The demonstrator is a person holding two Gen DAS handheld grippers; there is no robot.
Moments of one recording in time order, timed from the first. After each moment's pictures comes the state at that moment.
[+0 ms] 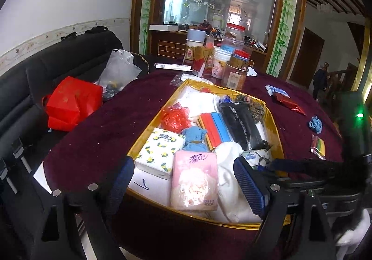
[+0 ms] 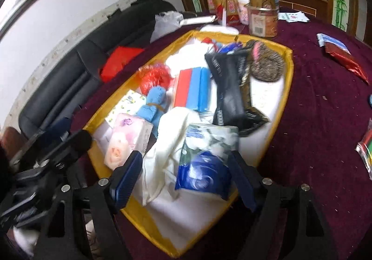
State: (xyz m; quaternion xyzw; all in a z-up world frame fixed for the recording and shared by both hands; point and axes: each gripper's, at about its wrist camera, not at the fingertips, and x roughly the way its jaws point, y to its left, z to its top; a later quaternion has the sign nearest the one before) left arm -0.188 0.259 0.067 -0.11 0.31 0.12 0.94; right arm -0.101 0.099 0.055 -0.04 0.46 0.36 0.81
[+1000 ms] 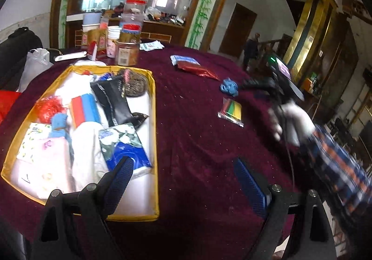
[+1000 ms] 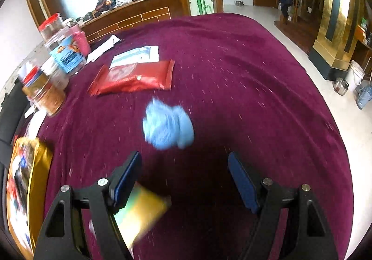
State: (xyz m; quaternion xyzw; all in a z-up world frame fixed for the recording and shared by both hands) left arm -0.167 0.133 0.071 -0.10 0.35 -0.13 0.92; right arm 0.104 -0.182 0.050 0.06 0.45 0.02 0.89
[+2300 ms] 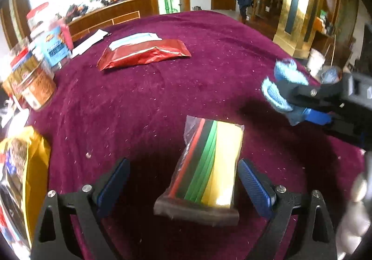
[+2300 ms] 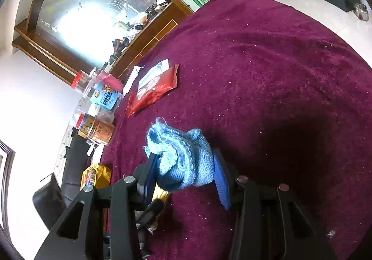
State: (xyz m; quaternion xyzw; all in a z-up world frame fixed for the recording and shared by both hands) left arm 0.046 -0.062 0.020 0.06 0.44 -0.12 0.89; right arm 0.047 -0.267 0.027 0.32 0.41 0.14 0.84
